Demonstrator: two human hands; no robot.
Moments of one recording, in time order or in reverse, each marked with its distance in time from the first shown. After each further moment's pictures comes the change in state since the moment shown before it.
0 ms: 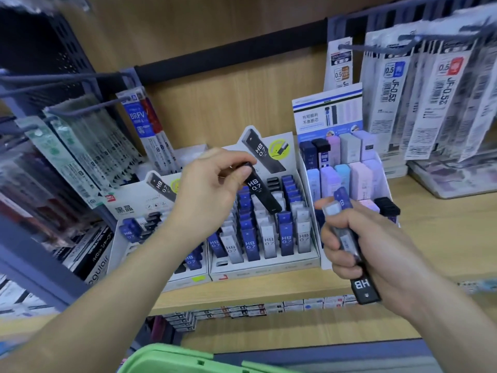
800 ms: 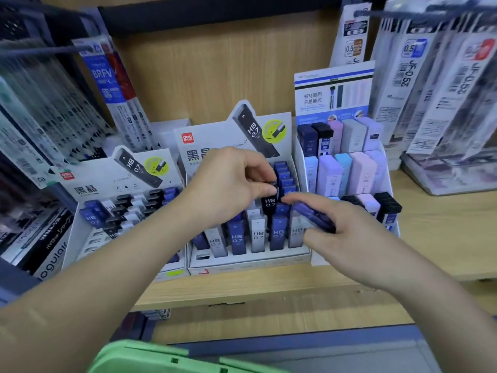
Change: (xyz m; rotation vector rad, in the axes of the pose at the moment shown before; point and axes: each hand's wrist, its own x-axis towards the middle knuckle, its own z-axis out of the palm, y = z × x) left_hand 0.014 -0.011 0.030 0.086 -0.331 -0.140; right_hand 0.018 -0.007 0.005 -1.059 -0.085 -0.216
